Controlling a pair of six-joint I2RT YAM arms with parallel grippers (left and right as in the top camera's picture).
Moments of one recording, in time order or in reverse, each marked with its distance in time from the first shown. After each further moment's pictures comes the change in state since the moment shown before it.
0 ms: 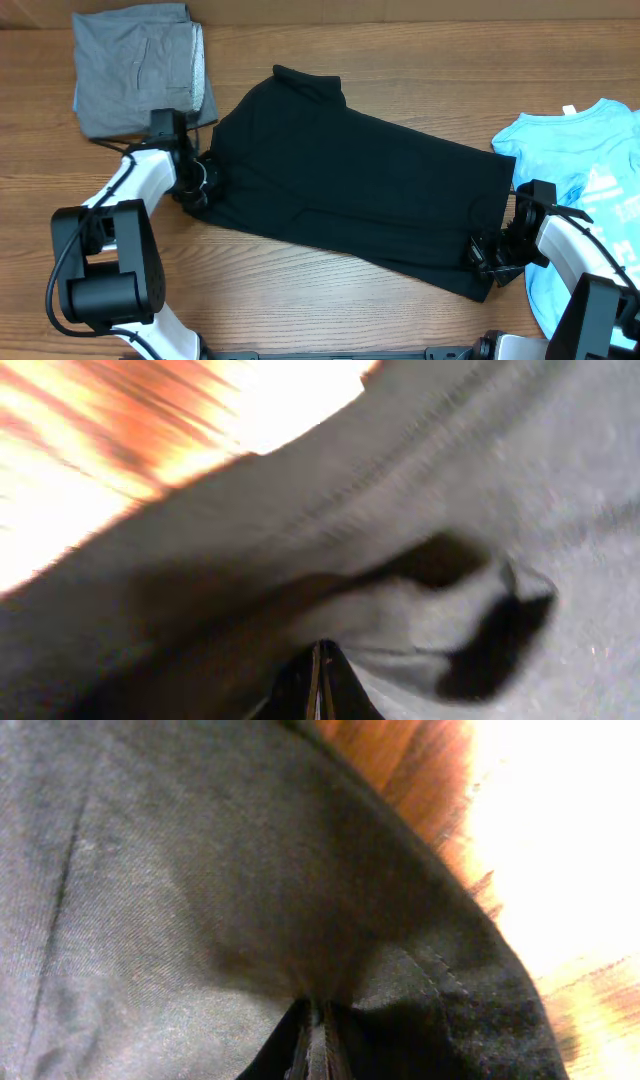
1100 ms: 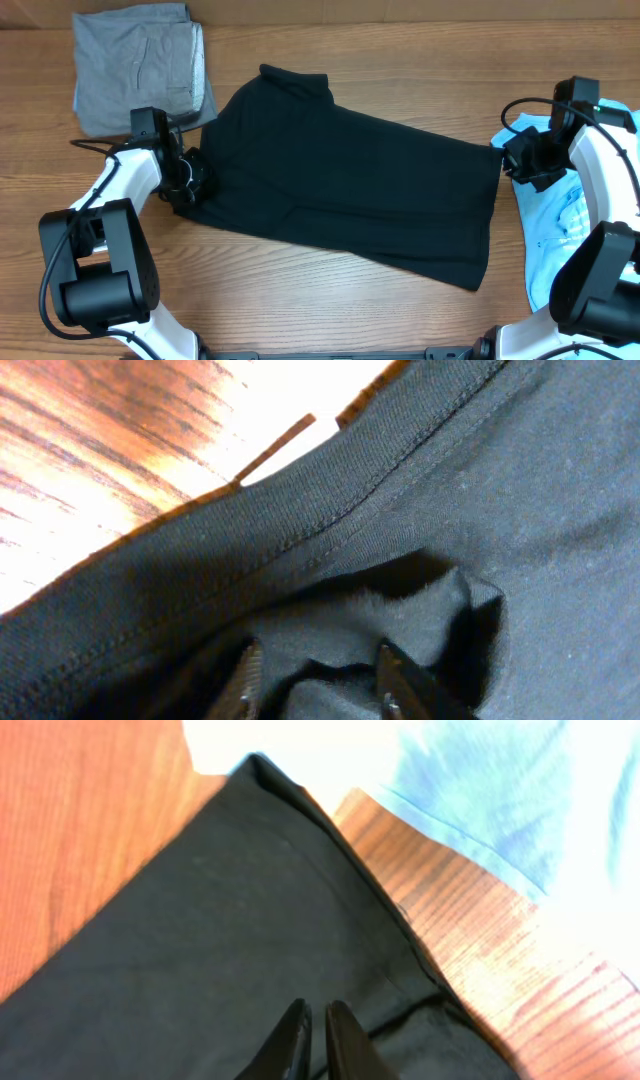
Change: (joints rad) left arm 0.056 0.000 0.019 0.007 0.020 0.050; right arm 0.000 0.266 0.710 -0.190 0.153 -0.043
